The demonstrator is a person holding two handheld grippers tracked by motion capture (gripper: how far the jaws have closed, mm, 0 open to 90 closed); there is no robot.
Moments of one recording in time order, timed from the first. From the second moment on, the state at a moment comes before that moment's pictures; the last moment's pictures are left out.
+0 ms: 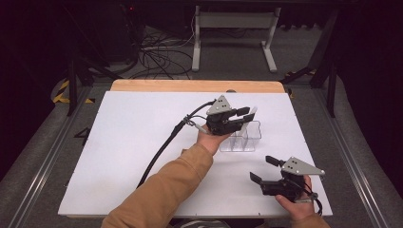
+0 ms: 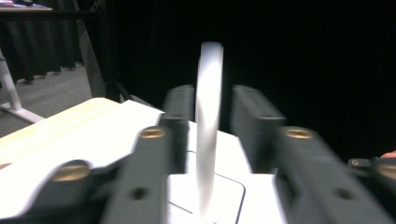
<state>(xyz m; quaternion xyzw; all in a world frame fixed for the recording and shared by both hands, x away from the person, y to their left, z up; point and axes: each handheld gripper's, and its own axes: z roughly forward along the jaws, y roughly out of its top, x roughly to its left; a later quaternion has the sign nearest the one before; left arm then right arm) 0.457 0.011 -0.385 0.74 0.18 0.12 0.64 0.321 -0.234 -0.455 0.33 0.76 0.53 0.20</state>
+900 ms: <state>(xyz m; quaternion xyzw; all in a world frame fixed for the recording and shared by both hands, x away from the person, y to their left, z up) 0.417 0.083 -0.340 0.75 0.19 0.15 0.61 0.327 -0.230 -0.453 0.33 0.76 0.53 0.20</state>
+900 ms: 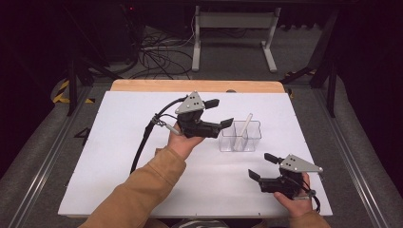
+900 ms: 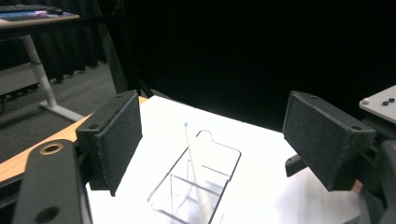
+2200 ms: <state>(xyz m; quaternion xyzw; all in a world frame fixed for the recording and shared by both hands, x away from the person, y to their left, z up) 0.326 0.216 -0.399 0.77 0.24 0.18 0.56 0.327 -0.239 -0.453 0.34 0.75 0.52 0.22</state>
